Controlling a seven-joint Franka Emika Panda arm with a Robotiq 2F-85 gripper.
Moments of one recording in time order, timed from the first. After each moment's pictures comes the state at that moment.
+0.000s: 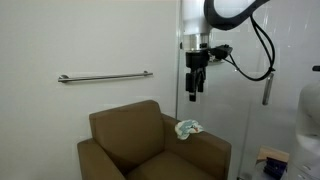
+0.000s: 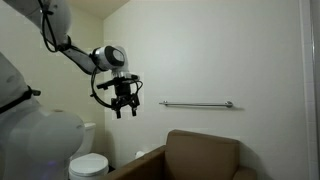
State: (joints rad) arm 0.09 -0.64 0.22 -2.56 -0.03 1.90 0.13
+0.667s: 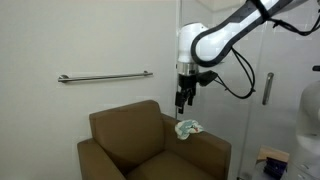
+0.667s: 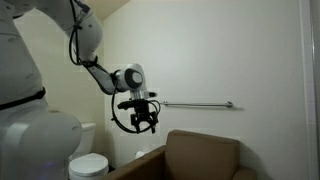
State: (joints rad) arm 0.01 -0.38 0.11 -2.63 -0.13 2.33 0.13
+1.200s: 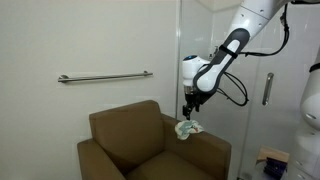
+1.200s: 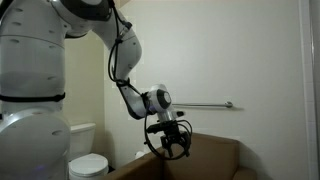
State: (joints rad) arm -0.23 -0.01 0.03 -2.54 -0.55 2.57 0.36
